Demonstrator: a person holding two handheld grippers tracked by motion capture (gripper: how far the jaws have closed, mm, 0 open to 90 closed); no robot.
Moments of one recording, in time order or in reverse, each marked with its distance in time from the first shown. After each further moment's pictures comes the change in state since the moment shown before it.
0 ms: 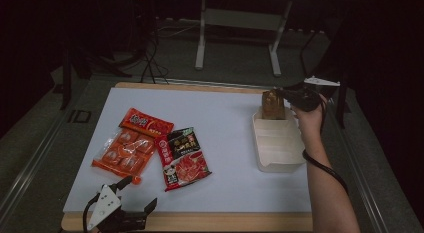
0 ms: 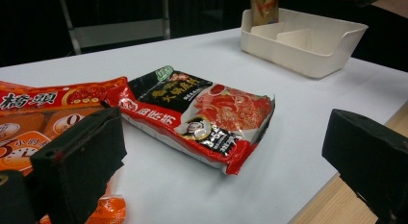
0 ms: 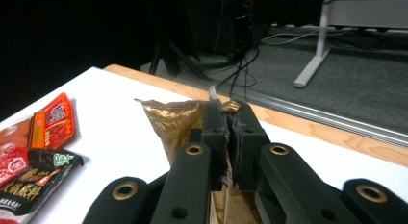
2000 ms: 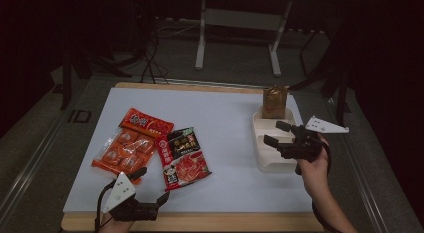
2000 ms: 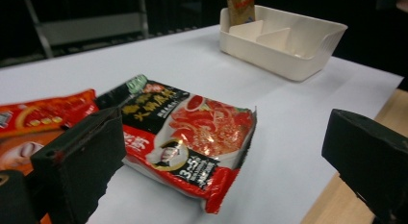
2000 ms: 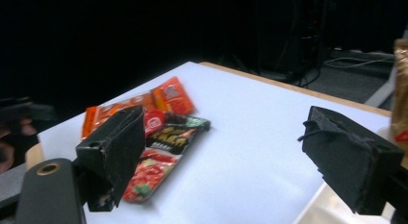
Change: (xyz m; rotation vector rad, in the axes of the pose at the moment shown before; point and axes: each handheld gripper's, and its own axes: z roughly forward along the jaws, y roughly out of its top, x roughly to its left) left arm -0.002 0.025 0.031 0.043 -0.108 -0.014; right arm 0.138 -0.062 -0.084 -0.074 0.208 -0.108
